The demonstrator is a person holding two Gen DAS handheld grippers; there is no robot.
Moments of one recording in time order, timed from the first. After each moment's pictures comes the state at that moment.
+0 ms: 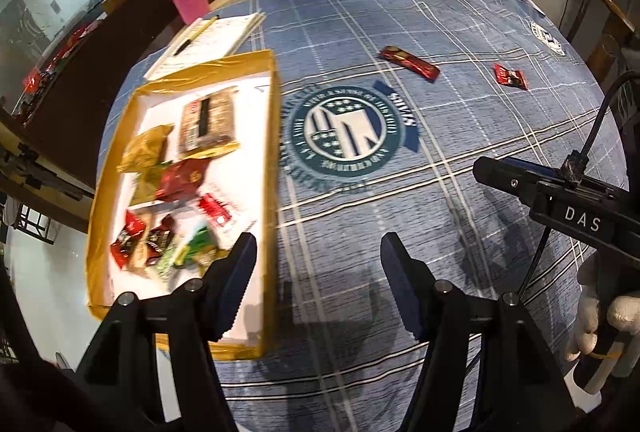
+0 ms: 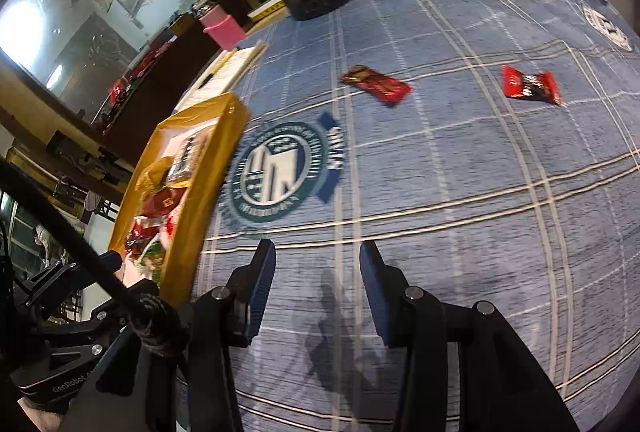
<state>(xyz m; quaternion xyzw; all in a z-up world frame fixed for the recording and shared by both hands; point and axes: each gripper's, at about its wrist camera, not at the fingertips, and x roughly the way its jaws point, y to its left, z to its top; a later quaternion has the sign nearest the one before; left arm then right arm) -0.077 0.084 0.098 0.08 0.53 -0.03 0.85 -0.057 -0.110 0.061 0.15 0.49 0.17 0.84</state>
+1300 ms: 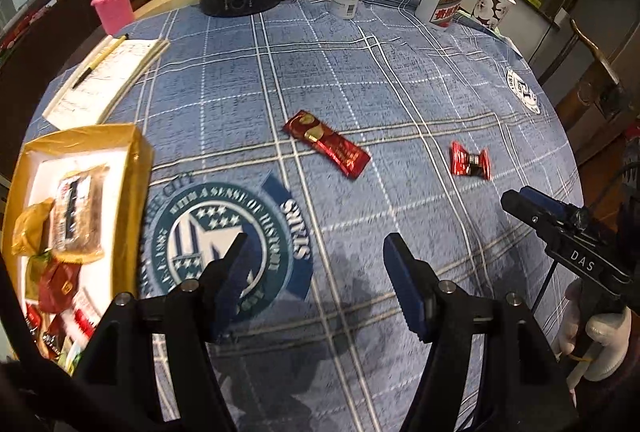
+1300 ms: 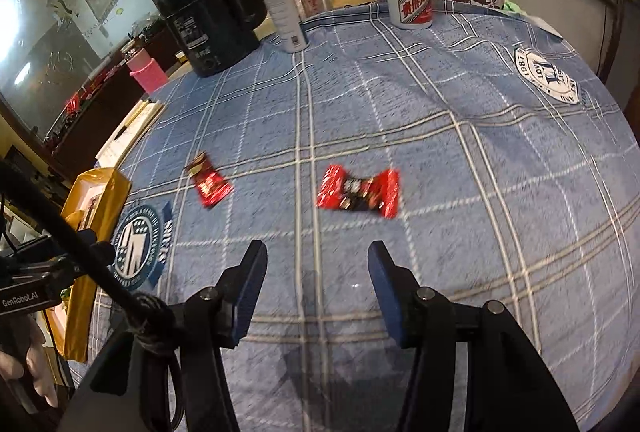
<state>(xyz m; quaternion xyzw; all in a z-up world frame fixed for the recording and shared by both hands) 0.047 0.008 0.085 -0.02 0.53 -0.11 0.84 0.024 -0.244 0.067 0.09 0.46 0.11 0.88</state>
